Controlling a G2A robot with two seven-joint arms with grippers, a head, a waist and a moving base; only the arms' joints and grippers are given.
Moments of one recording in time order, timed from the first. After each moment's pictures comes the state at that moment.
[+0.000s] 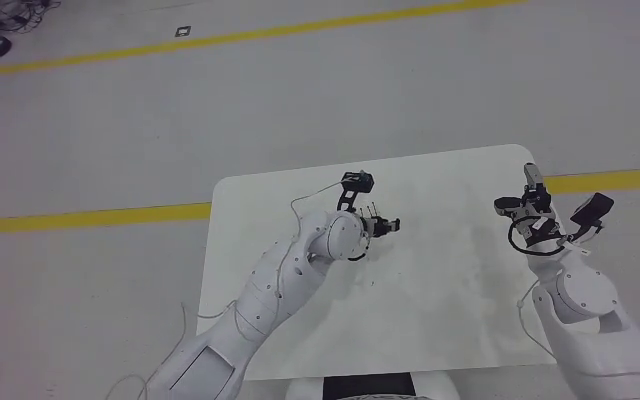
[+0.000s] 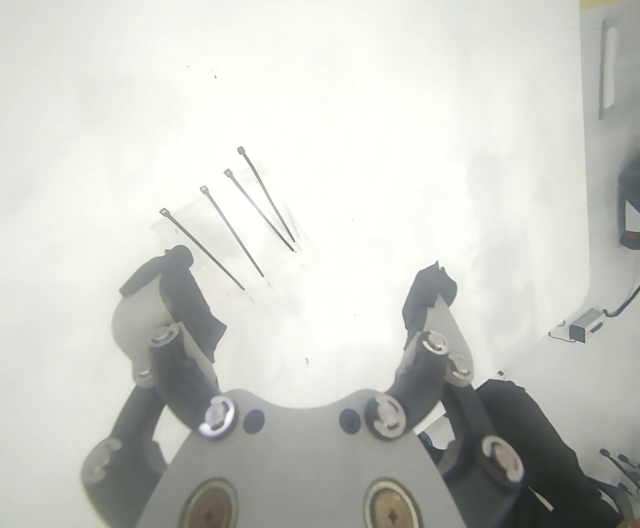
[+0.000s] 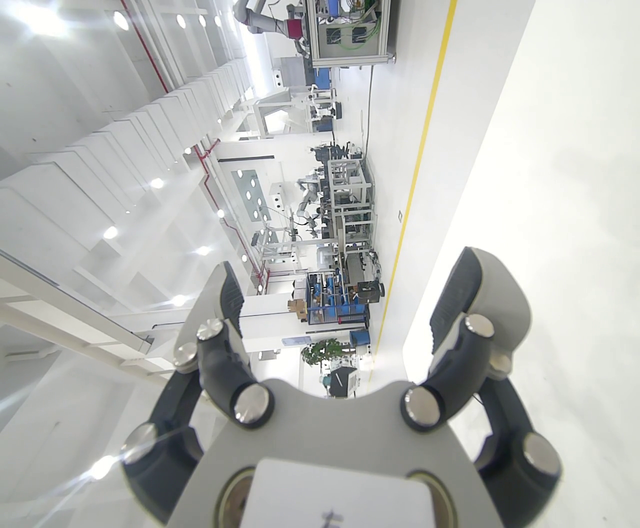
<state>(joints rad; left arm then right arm) 0.96 -1.45 -0.79 -1.36 0.84 0.34 -0.91 -1.73 -1.15 1.60 -1.80 0.42 0.00 0.00</state>
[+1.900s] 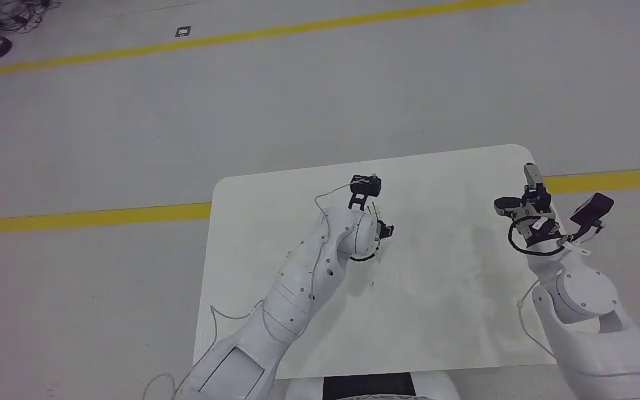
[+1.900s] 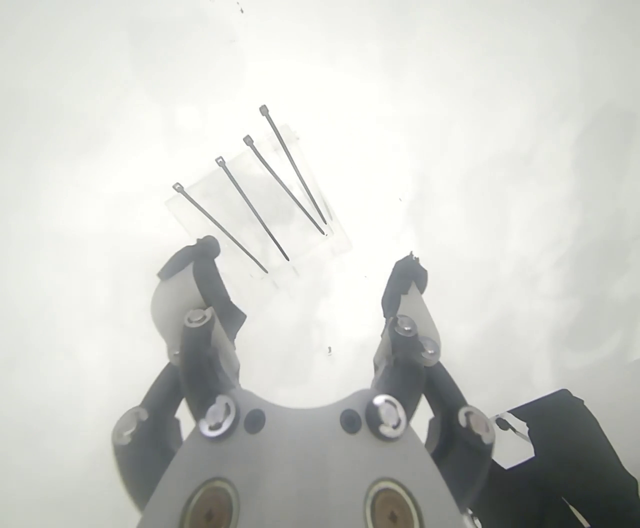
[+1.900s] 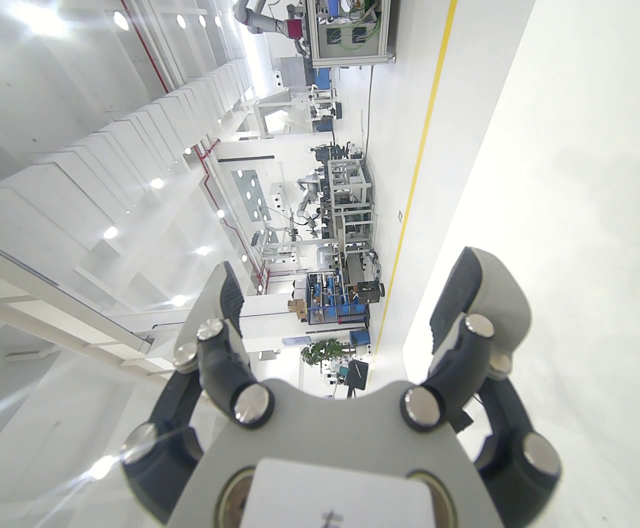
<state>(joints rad) 1.00 -1.62 -0.89 -1.28 1.22 0.34 -1.13 -1.73 -1.15 1.60 -1.80 0.42 0.00 0.00</state>
